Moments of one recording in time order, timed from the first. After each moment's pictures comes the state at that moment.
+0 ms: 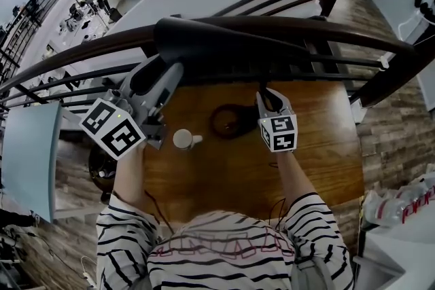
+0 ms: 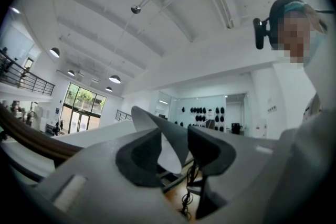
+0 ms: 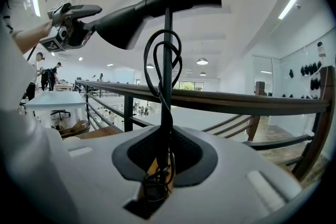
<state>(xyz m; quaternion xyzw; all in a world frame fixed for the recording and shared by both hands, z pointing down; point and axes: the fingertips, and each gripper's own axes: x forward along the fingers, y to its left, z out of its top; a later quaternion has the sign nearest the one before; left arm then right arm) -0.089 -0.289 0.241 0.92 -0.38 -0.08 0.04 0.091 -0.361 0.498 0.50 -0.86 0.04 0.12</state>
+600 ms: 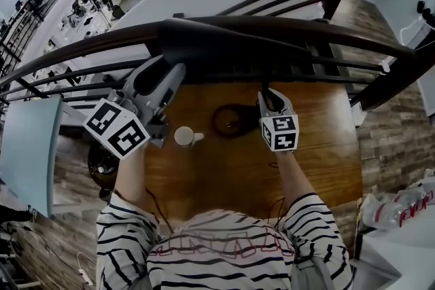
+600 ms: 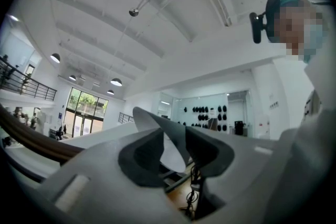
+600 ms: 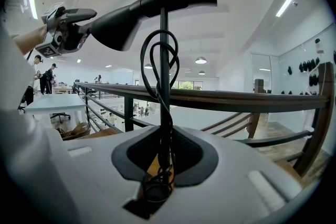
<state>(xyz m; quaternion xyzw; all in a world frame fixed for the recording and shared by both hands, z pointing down) -0.090 -0.284 0.243 0.91 -0.40 -0.07 0.02 0.094 -0.361 0.494 0.50 -0.86 0.05 0.12</state>
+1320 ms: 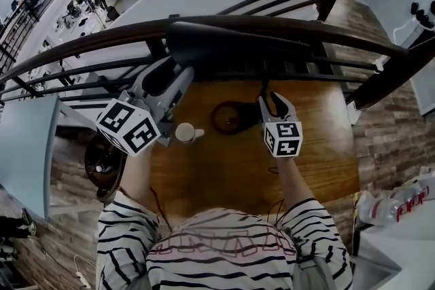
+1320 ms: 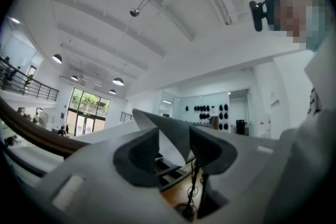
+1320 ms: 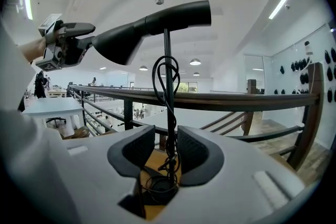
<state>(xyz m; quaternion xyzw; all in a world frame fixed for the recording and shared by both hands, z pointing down) -0.107 -0.265 0.262 0.91 -0.41 -0.07 0.03 0.090 -0.315 0.480 0.52 -0.84 0.06 0.10</state>
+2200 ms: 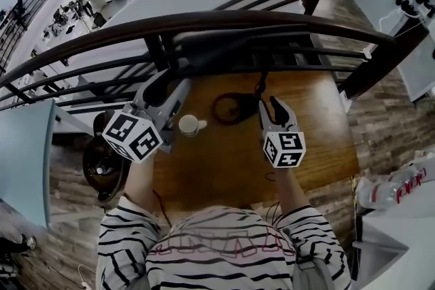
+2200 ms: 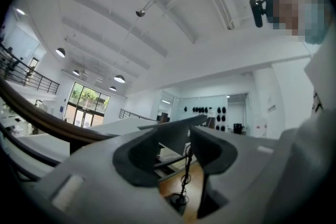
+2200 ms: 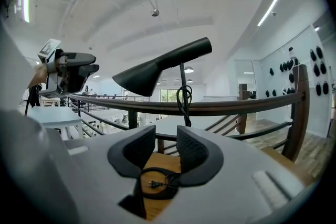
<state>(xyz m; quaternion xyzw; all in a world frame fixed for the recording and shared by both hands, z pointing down) -0.165 -0.200 0.297 0.91 -0.40 -0.09 0.05 0.049 -0.214 0.450 0.56 -0.83 0.05 0.05</state>
